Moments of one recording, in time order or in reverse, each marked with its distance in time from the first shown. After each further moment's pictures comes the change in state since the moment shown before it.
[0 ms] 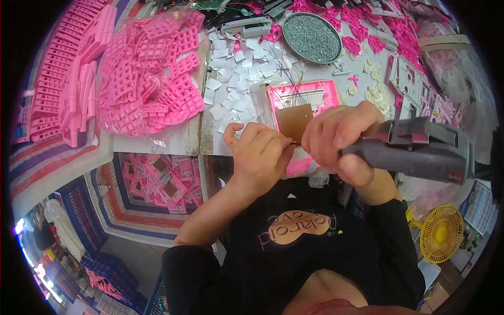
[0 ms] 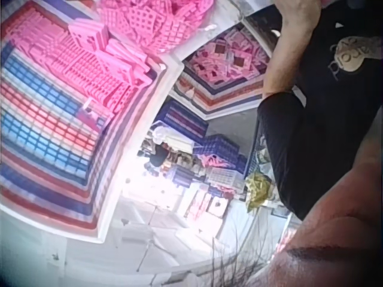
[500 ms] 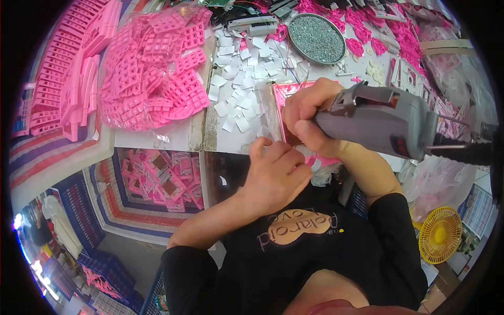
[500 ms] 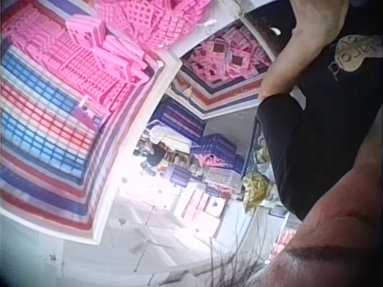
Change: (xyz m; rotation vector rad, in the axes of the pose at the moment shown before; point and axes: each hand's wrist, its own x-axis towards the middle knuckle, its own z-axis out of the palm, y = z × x) left_hand -0.014 0.028 -0.004 -0.072 -0.100 0.104; right_hand 0.019 0.035 -0.023 -0.479 -0.235 -0.004
